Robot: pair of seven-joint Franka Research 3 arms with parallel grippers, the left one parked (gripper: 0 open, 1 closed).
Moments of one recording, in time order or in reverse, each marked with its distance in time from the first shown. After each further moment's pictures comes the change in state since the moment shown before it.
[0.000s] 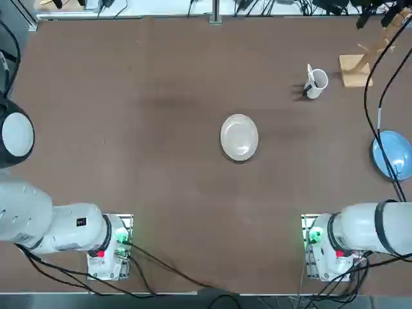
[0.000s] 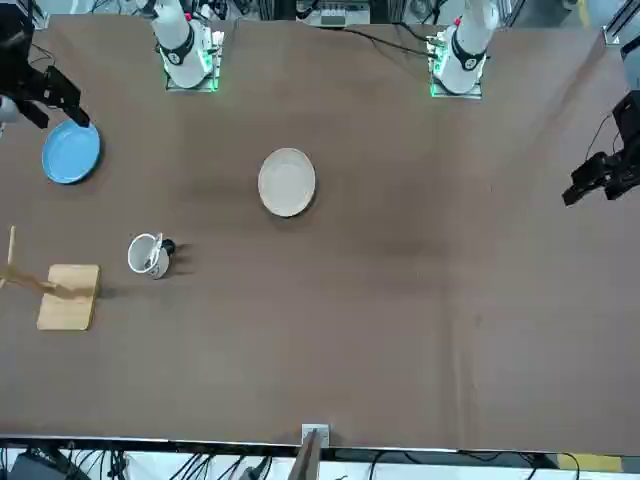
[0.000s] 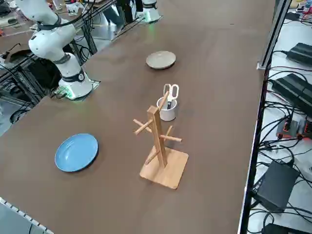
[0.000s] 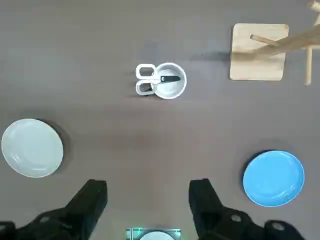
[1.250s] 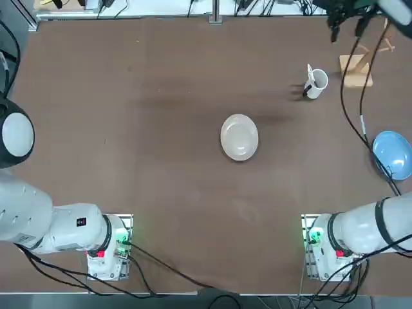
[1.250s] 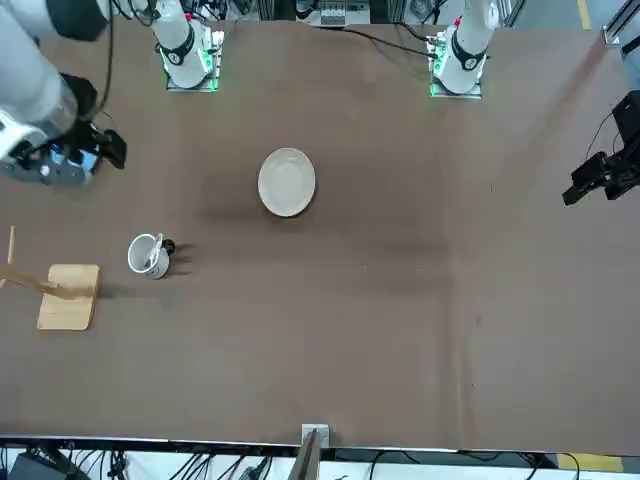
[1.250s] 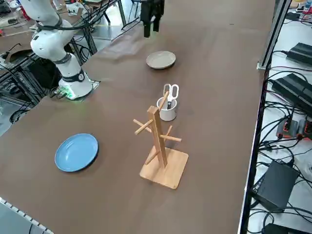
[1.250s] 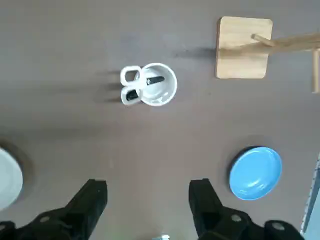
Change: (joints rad) arm 0.176 0.202 0.032 -0.003 -0.209 0.080 0.280
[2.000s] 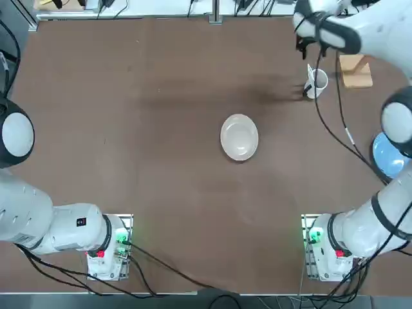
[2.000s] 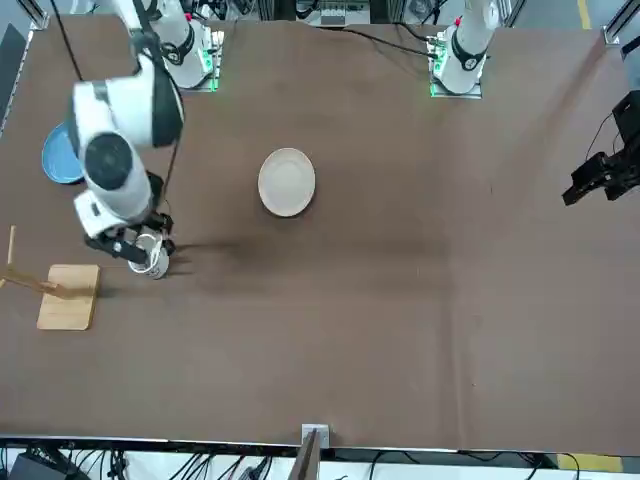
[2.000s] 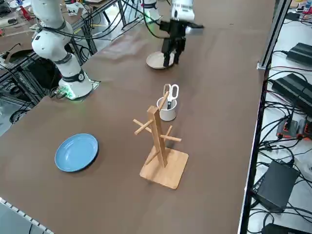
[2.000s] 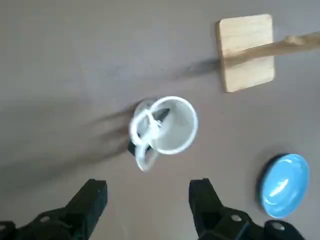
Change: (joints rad) arm 0.083 0.309 0.000 -0.027 -0.187 0.258 0.414
